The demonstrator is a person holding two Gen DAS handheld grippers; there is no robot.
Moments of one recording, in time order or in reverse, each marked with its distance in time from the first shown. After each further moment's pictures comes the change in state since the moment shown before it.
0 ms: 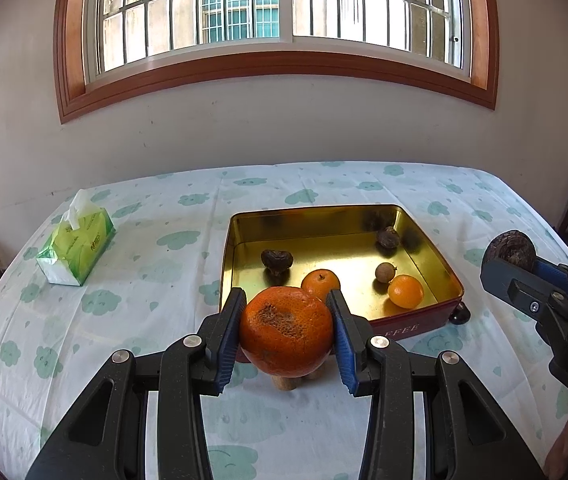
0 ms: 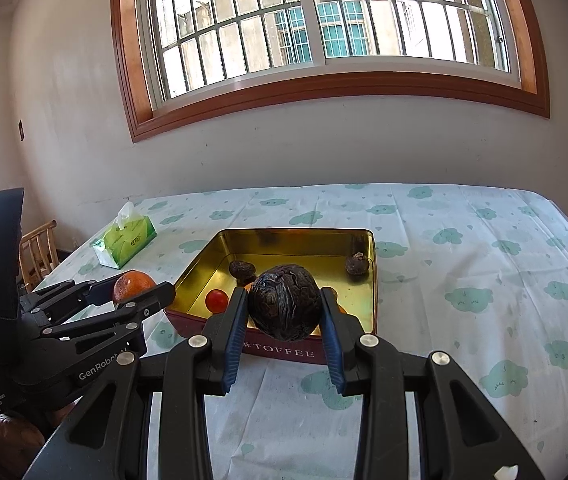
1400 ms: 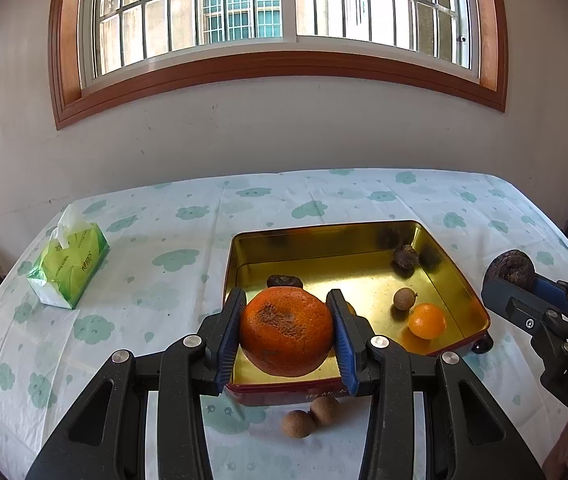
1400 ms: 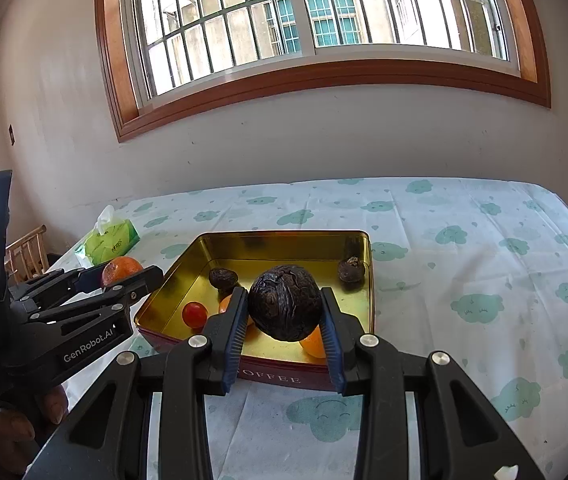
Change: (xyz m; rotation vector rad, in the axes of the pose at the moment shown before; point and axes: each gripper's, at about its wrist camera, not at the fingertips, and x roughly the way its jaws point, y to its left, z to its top) left arm 0.039 0.006 0.022 0.005 -0.008 0.014; right arm 0.037 -0.012 0.007 0.027 0.014 -0.018
